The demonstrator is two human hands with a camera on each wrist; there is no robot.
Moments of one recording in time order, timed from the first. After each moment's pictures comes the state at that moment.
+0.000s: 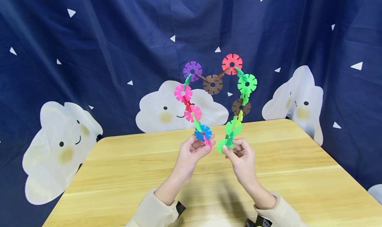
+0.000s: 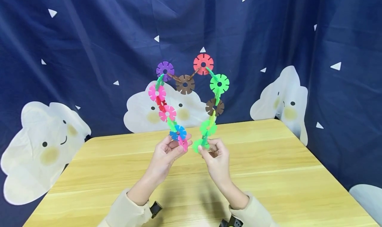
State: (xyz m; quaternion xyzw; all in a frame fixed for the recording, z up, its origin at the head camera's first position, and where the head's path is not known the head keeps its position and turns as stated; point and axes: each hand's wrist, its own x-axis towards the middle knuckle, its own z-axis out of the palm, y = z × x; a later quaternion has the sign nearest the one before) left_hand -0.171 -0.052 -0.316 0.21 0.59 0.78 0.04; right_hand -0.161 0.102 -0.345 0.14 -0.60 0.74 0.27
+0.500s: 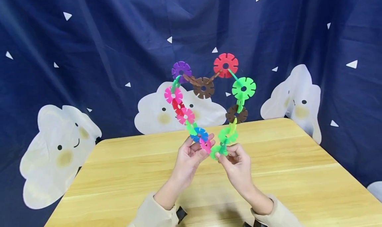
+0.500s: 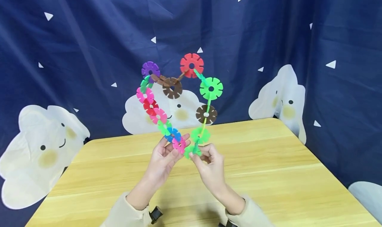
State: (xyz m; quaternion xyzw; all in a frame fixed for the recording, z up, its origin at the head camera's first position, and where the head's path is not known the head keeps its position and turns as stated) left_hand -0.163 -0.049 -0.317 0.23 0.50 0.83 0.06; right_hand -0.149 0.093 -0.343 0.26 -0.58 0.70 0.32
